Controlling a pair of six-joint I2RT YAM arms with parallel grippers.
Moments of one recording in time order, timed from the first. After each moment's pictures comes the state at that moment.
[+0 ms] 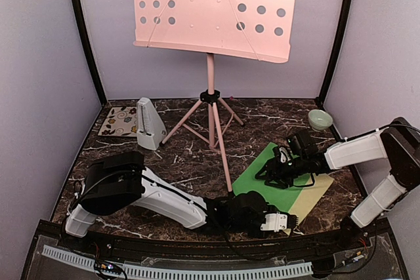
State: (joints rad) left arm -1.42 2.27 1.37 0.39 -0.06 0.54; right arm 0.55 1.52 0.59 -0.03 -0.47 0.83
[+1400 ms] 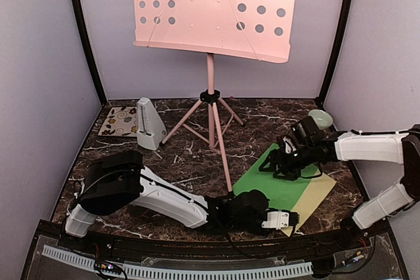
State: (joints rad) left arm -1.42 2.27 1.40 0.36 -0.16 0.59; right arm 0.54 1.42 0.67 -0.28 -0.44 0.72
